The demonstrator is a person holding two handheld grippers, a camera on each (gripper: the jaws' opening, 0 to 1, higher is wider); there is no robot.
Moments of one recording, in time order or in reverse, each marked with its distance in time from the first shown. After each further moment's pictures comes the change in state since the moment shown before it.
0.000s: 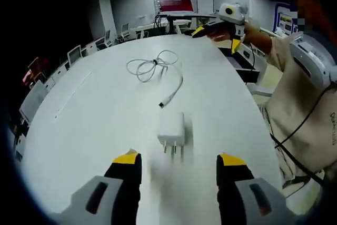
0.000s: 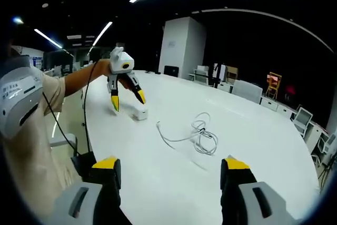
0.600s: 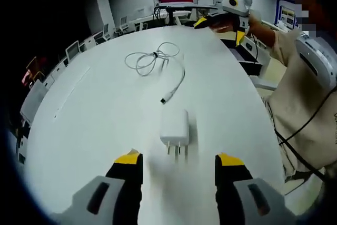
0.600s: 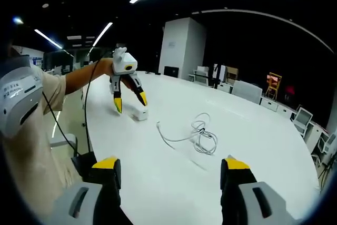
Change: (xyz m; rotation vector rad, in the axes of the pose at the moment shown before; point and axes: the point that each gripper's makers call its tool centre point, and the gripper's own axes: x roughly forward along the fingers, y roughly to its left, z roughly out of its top) left arm 0.006 0.003 -0.005 0.013 0.086 0.010; right arm -0.001 0.000 0.000 0.004 -0.006 0.000
